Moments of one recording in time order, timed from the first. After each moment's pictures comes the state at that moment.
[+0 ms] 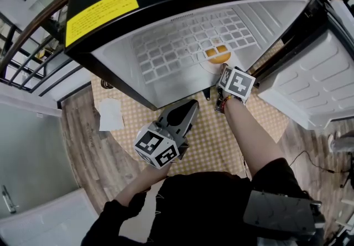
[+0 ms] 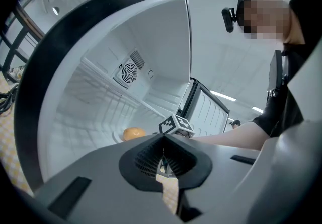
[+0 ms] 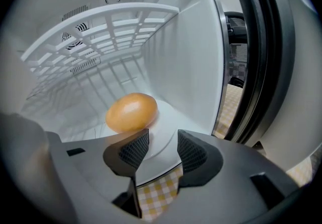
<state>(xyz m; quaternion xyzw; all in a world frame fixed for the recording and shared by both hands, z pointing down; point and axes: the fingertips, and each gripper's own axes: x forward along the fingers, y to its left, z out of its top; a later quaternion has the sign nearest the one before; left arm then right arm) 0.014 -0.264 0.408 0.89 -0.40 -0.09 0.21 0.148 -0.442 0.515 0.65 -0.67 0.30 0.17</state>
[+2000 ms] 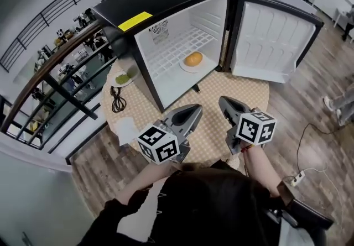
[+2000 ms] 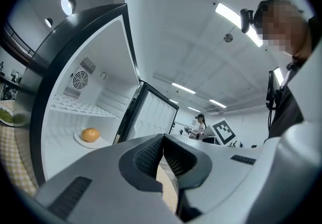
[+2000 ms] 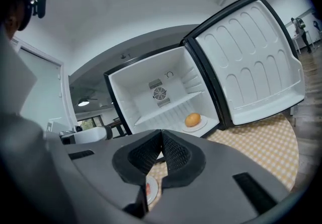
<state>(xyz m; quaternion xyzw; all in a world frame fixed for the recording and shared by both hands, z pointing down) 0.016 -0.115 0.319 0.97 -0.19 -0.06 0.16 0.102 -0.144 0.354 0.53 -0.81 0.25 -0.04</state>
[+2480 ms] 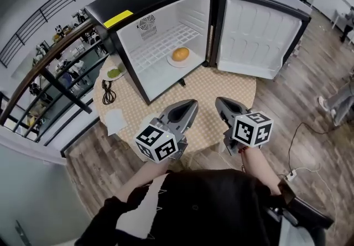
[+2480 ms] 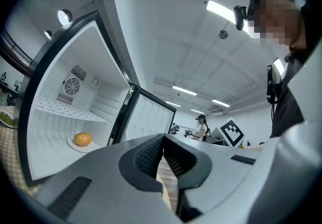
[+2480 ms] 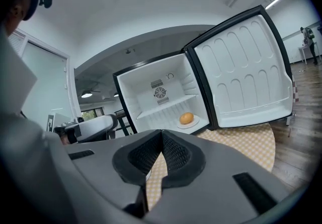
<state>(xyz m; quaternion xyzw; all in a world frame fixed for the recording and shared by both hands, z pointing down) 0.063 -0.075 0.300 0.96 -0.22 -0.08 0.12 0.142 -0.090 0.349 0.51 -0.83 0.23 0.01</state>
